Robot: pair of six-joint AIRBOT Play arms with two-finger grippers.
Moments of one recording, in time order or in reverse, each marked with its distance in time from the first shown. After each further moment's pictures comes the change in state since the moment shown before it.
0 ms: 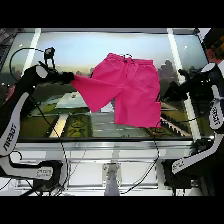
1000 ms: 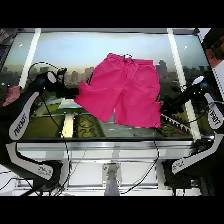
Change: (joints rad) left arm -0.007 -0.158 0.000 0.045 -0.233 -0.016; right arm 0.000 -0.003 -0.218 -0.029 0.002 -0.005
